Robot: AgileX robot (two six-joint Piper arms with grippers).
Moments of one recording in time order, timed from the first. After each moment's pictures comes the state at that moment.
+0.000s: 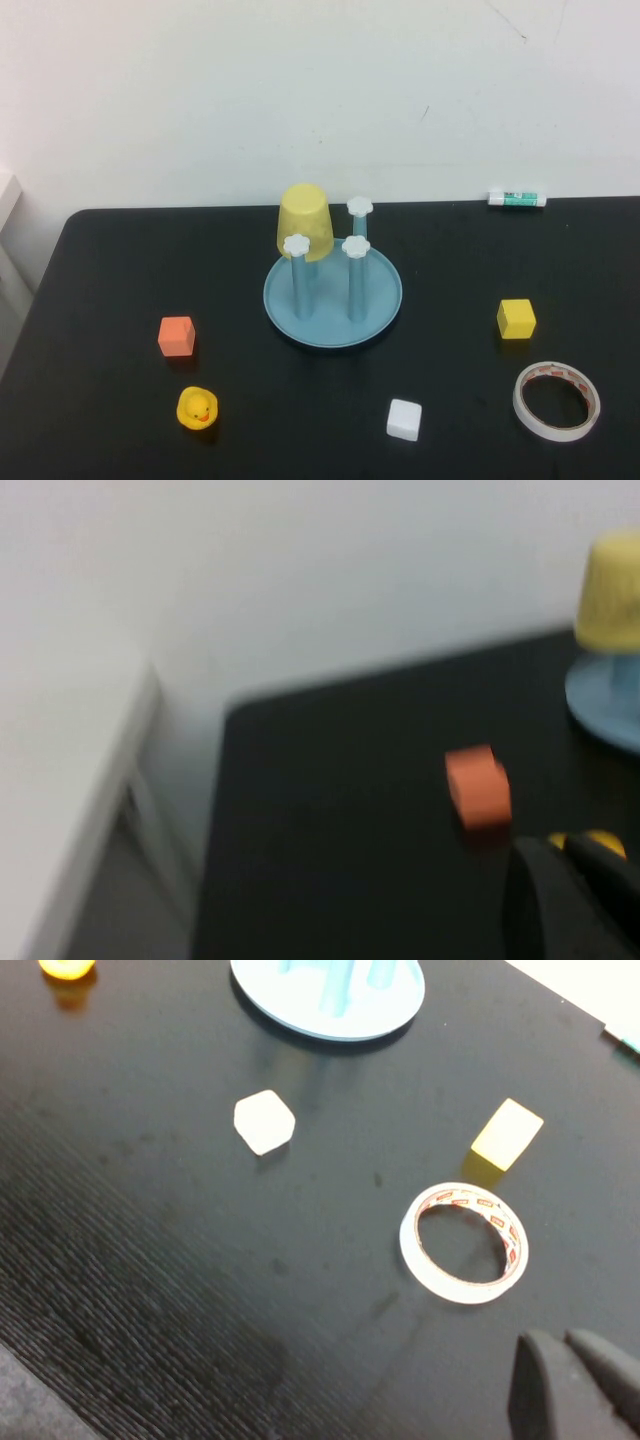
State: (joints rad) right arm 0.60 0.26 -0.41 -0.14 0.85 -0.10; left arm -0.07 -0.01 0.02 -0.07 0.25 0.18
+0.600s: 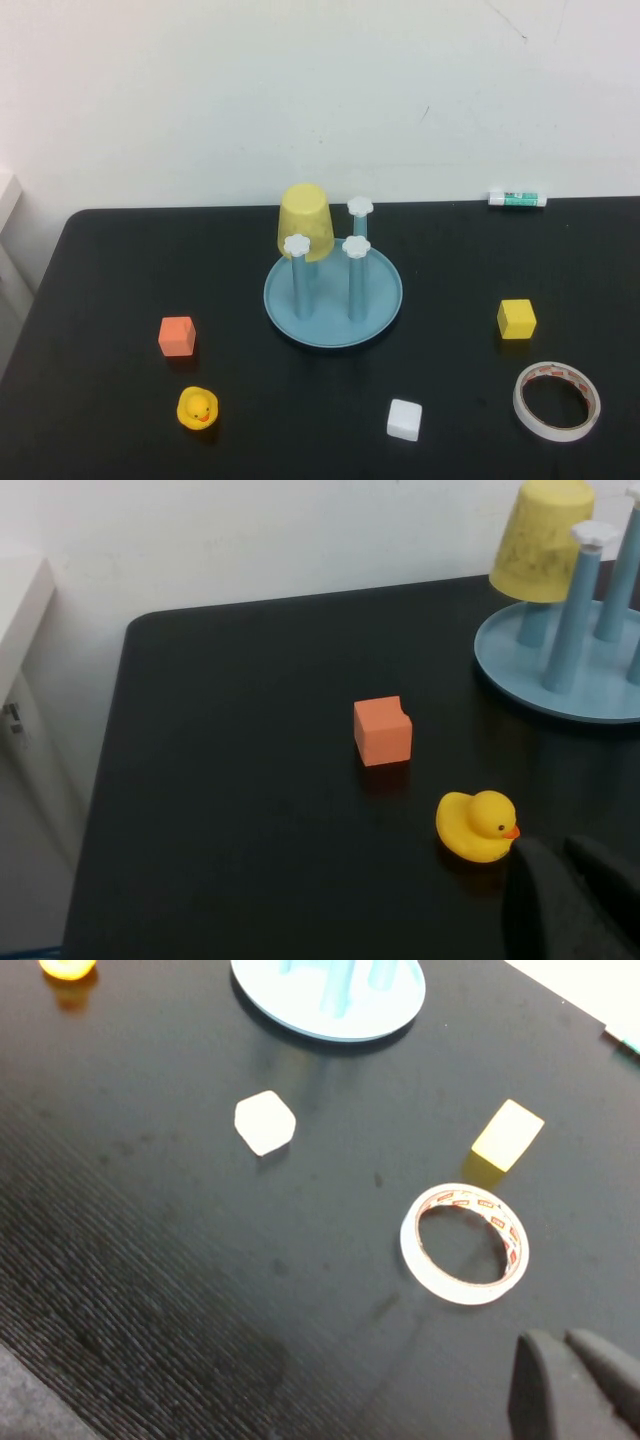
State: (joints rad) right arm 0.60 0.26 -0.41 -0.14 0.85 -0.10; left arm -0.16 -0.01 0.02 -0.05 0.35 -0.01
